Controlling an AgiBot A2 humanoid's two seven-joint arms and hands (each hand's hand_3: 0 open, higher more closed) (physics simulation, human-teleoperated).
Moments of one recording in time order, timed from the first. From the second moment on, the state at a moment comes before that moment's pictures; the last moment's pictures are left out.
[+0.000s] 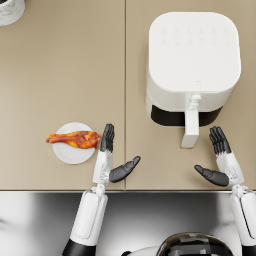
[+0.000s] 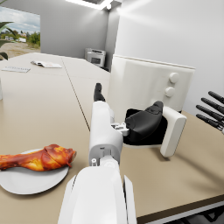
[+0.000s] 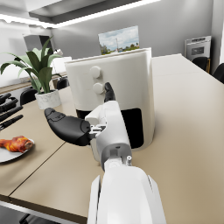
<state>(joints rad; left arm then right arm) 0.19 1.21 0.20 -1.80 1.00 0.10 0.10 0.19 -1.21 0.20 1.80 1.00 0.10 -0.10</state>
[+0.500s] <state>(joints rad) 0.19 1.21 0.20 -1.80 1.00 0.10 0.10 0.19 -1.21 0.20 1.80 1.00 0.10 -0.10</state>
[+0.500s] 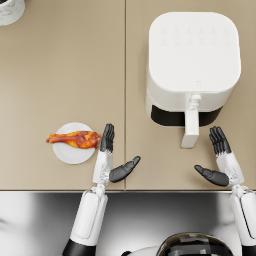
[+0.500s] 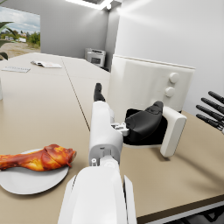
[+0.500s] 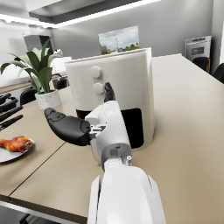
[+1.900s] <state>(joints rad) 0.25 1.26 -0.17 -1.71 2.39 -0.34 -0.16 0.24 -1.34 0.24 1.67 1.42 0.00 0.00</state>
